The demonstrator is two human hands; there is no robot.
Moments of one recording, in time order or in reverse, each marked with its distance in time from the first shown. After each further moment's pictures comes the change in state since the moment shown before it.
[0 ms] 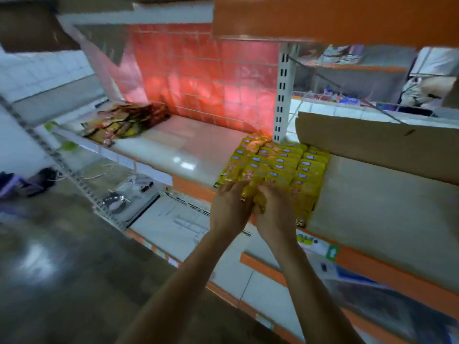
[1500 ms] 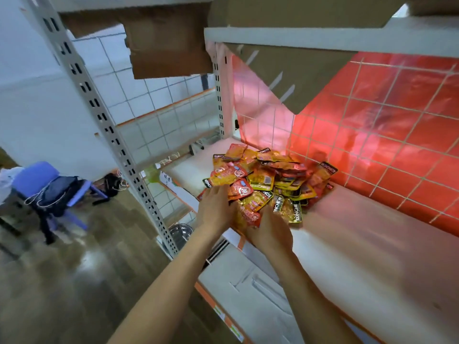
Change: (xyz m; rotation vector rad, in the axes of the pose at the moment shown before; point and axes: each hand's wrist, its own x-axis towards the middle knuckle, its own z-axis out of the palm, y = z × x) left_hand 0.280 -0.518 -0.223 0.281 -0.131 -0.409; right_hand 0.261 -0.316 0.454 -0.114 -0.398 0.073
